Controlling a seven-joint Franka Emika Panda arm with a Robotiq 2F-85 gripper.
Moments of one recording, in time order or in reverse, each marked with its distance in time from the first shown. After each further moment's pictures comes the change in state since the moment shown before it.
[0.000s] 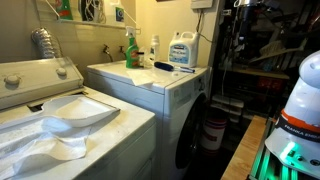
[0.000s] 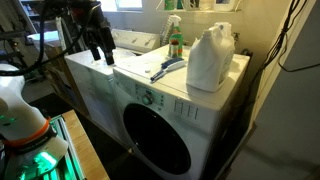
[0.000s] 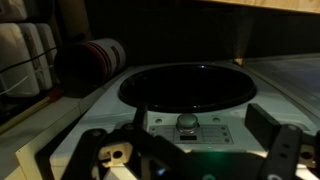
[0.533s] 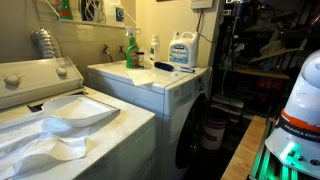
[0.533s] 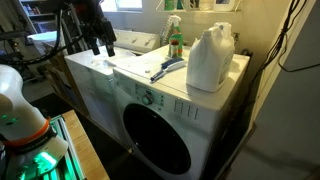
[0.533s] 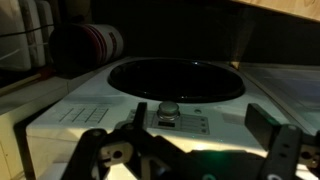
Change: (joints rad) arm 0.087 0.002 0.069 0.008 0.017 0.000 0.007
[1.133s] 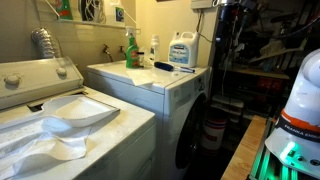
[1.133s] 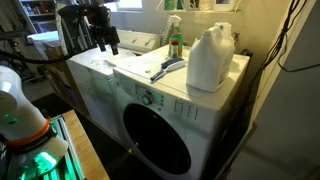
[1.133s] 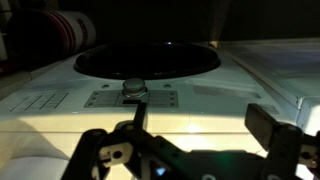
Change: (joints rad) arm 0.069 0.105 0.065 0.006 0.148 0.108 0.171
